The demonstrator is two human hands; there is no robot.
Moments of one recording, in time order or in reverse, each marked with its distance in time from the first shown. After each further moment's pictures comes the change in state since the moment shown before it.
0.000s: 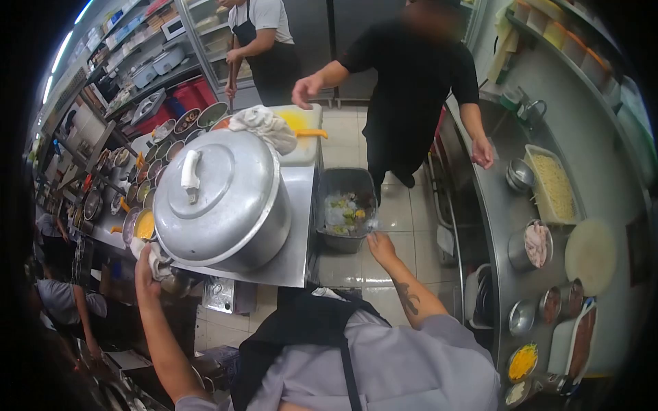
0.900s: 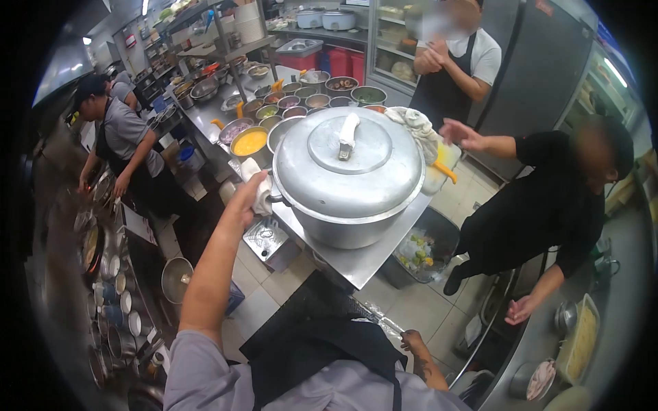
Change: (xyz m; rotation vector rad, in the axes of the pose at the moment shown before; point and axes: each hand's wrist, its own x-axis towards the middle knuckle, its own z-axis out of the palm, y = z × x) left_hand -0.045 -0.028 0.022 -0.179 0.054 0.105; right_hand -0.122 0.088 0.020 0.143 -0.866 0.557
